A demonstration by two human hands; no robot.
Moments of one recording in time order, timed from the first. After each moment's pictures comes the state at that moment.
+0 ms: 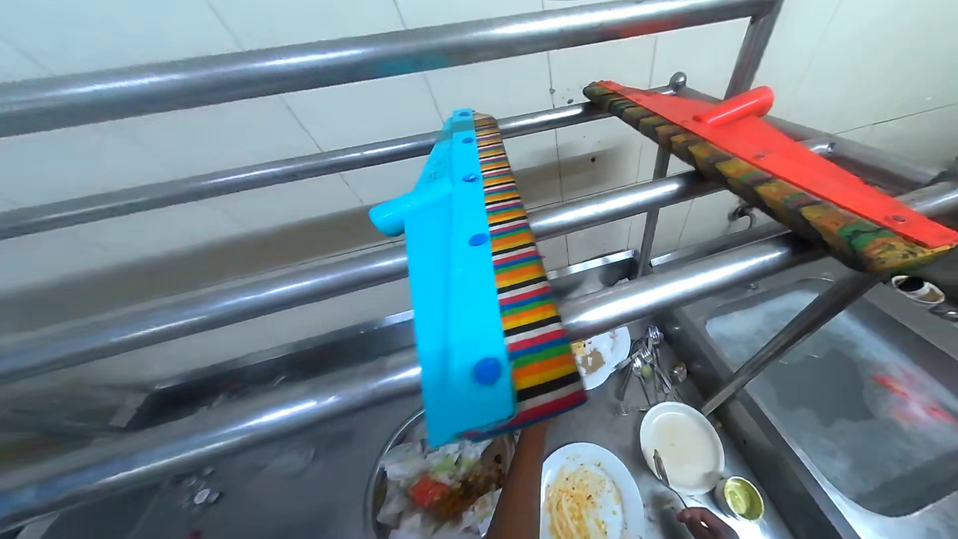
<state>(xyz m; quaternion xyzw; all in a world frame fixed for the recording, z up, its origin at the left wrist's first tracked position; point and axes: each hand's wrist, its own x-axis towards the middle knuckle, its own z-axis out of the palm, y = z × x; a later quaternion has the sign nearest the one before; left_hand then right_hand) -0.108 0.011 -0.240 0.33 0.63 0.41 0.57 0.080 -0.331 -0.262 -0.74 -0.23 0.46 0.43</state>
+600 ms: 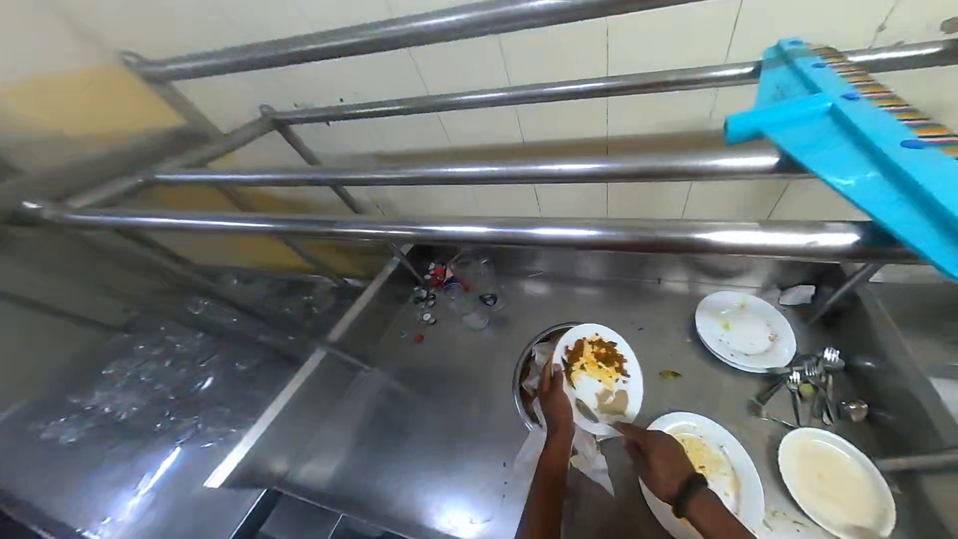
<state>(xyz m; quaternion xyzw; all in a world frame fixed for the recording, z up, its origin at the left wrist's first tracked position) -0.354 -0.148 -0.193 0.25 0.65 0.63 0.34 -0.155 -0.197 -0.162 -0.52 -0.77 0.38 0.01</state>
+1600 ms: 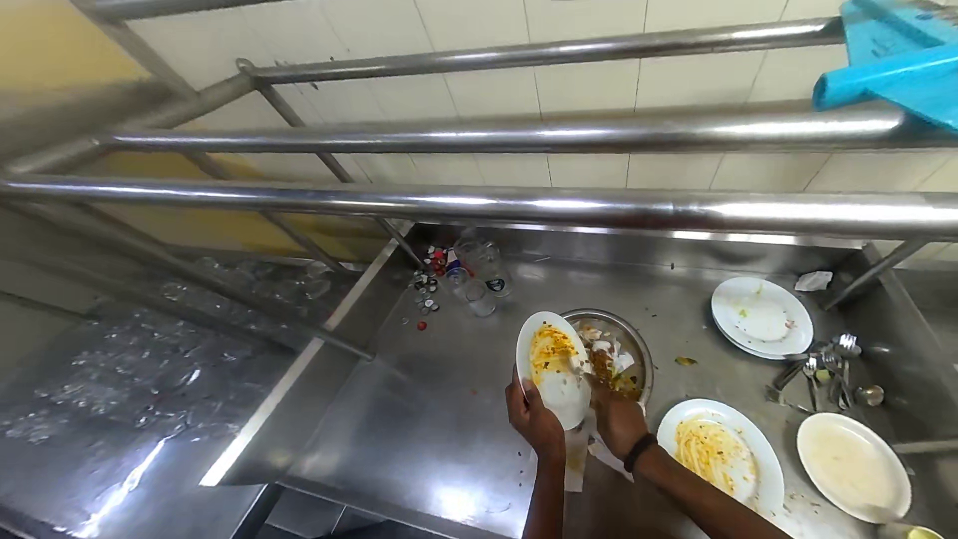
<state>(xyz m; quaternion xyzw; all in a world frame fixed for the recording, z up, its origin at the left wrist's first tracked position) -0.405 -0.195 -0.185 0.27 0.63 0.72 0.11 -0.270 -0.171 -0.170 -0.55 -0.76 0.33 -0.01</state>
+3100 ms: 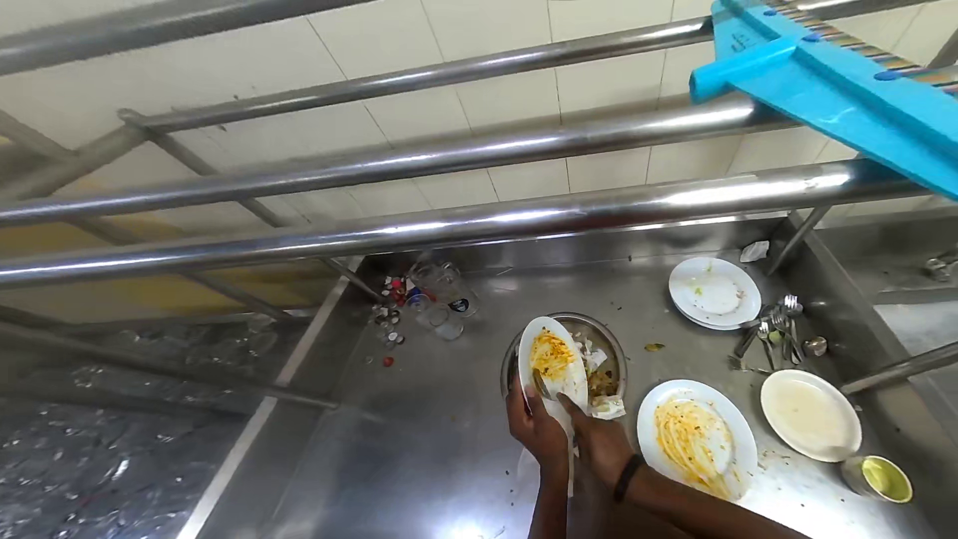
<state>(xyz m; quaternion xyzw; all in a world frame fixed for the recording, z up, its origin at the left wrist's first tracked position) -0.366 -0.194 -0.179 0.36 0.61 0.69 0.14 -0.254 -0.215 -0.165 -0.54 -0.76 0.35 0.08</state>
